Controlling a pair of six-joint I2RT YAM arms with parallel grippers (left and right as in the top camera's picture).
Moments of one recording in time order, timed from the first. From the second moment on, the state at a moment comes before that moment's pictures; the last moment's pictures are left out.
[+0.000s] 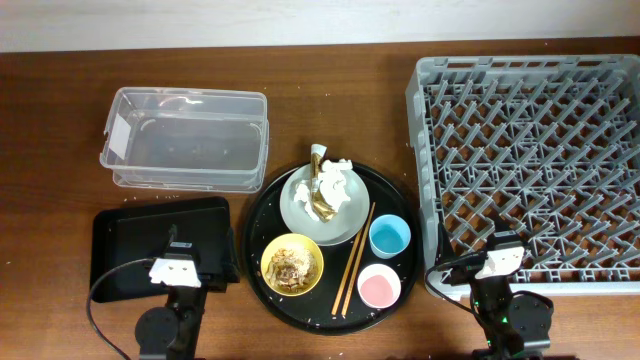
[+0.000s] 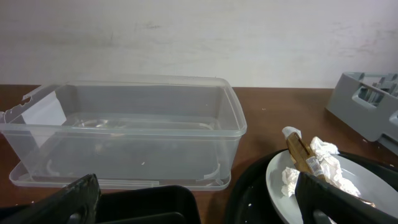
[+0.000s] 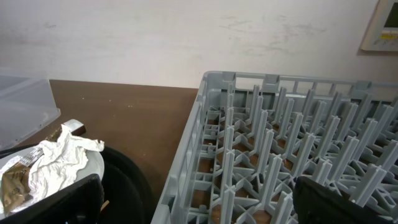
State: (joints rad) left arm -0.04 0.01 0.01 -0.07 0.06 -0.07; right arm 0.05 0.01 0.01 -0.07 -0.08 -0.01
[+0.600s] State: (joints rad) left arm -0.04 0.03 0.08 -0.20 0.06 -0.07; right arm 0.05 0.02 0.04 -0.11 -0.08 0.13
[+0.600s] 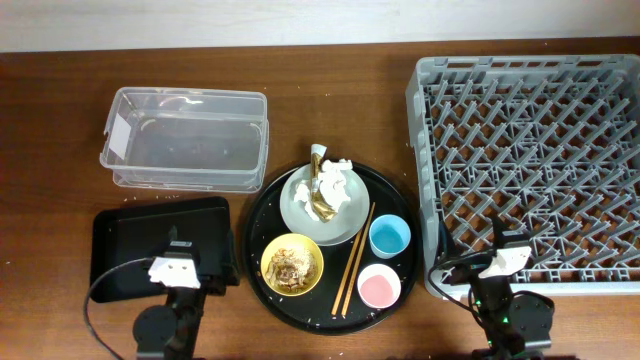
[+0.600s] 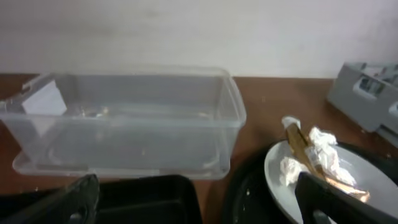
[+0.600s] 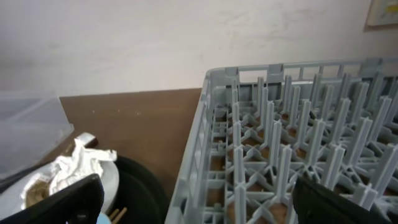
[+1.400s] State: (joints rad) left arm -0.04 0.90 0.96 -0.77 0.17 -0.07; right arm 0.05 0.66 0.77 -0.84 -0.09 0.16
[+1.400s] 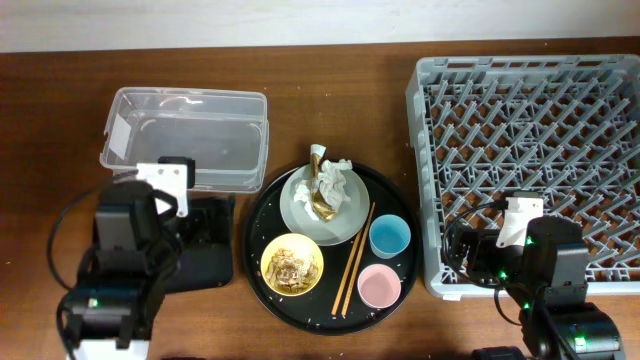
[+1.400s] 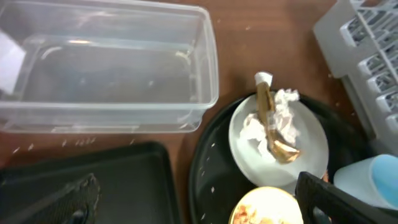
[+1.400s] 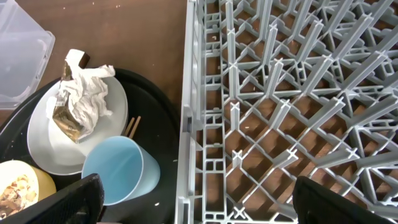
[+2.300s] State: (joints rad) left arm -0.52 1.80 1.02 -0.27 0.09 -0.07; right arm 0.05 0.66 0.77 -0.86 -0.09 0.16
